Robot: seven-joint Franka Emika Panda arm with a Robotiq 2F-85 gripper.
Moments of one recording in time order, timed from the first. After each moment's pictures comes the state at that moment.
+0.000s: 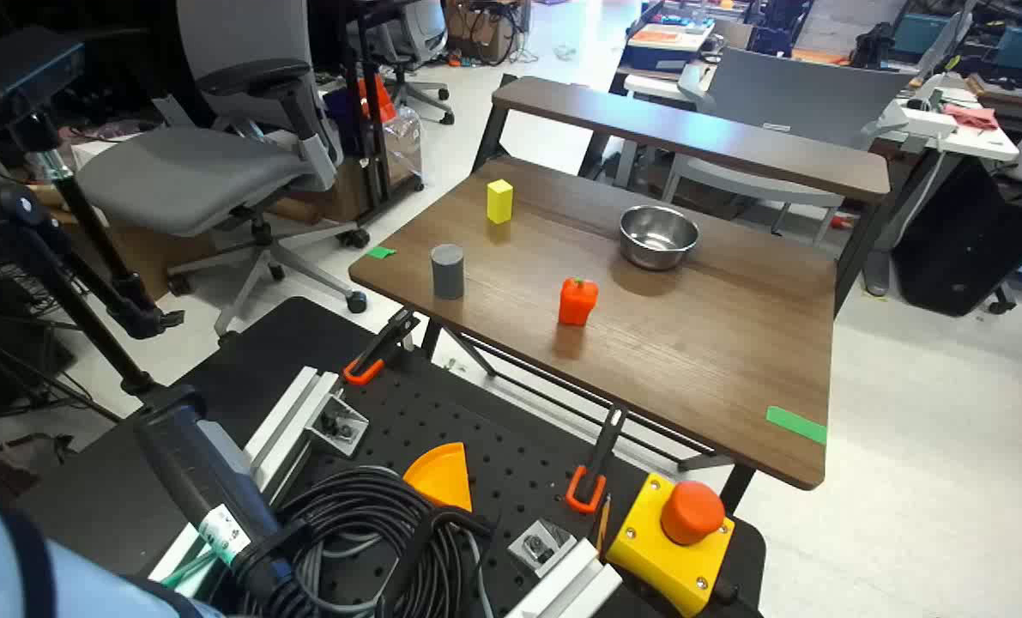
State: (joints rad) arm 0.21 -0.53 0.33 -2.42 0.06 1.67 0.31
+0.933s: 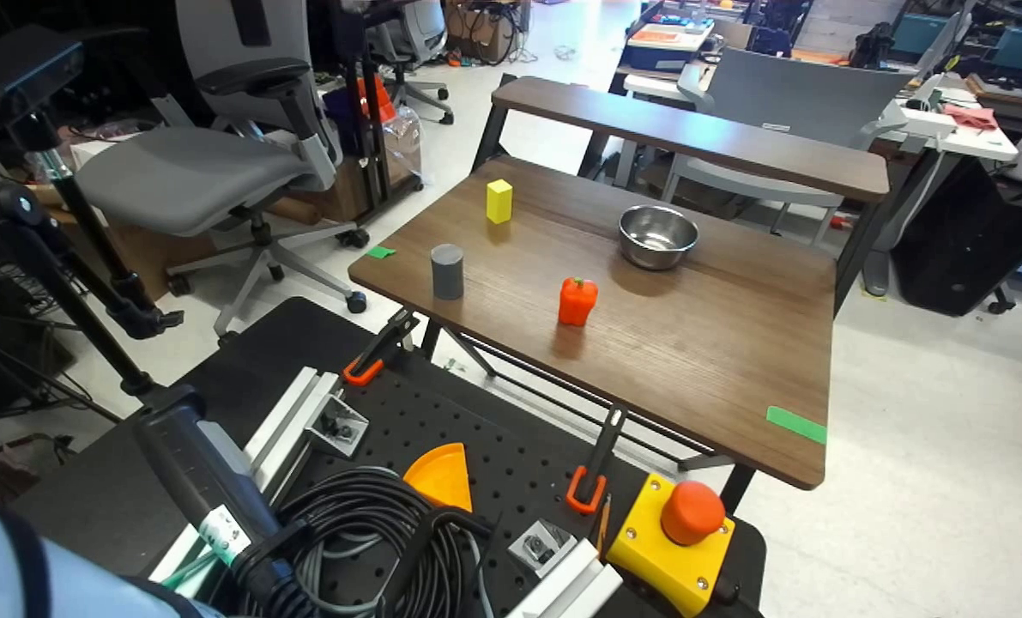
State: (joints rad) arm 0.19 -0.43 0.29 -2.48 0.07 1.88 0.33
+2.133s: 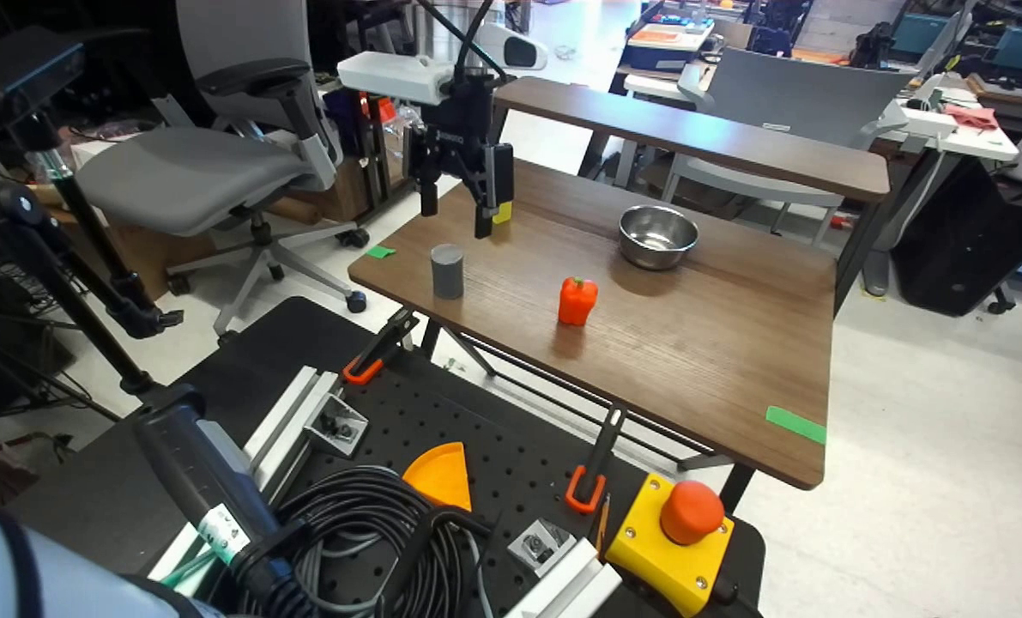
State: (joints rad) arm 0.16 0.29 0.16 -2.26 -0.12 2.29 0.57
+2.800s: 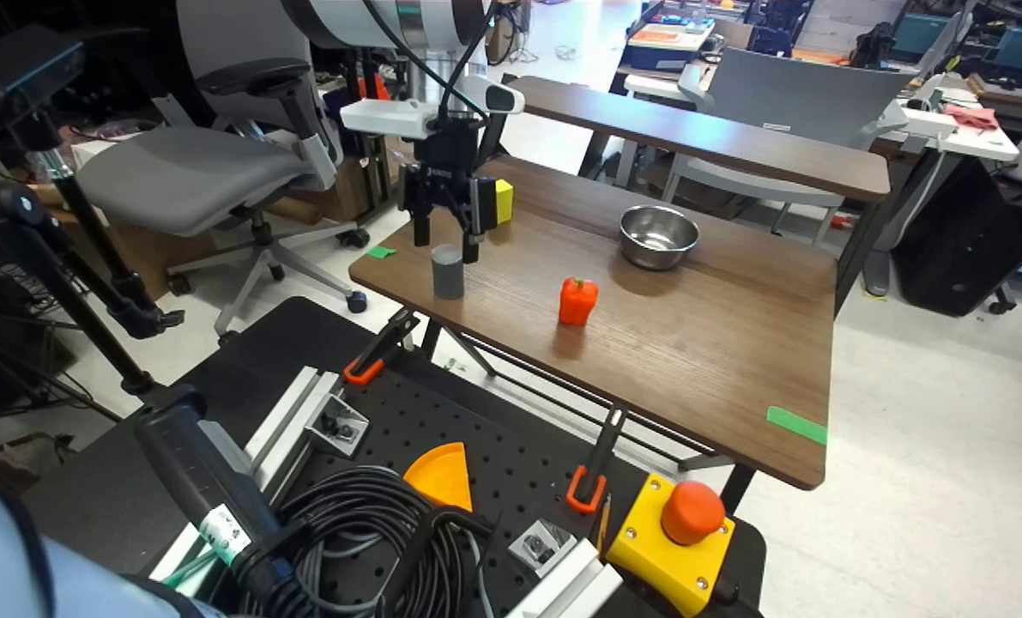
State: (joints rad) arm 0.28 0.48 0.08 -2.11 -0.13 2.22 0.64
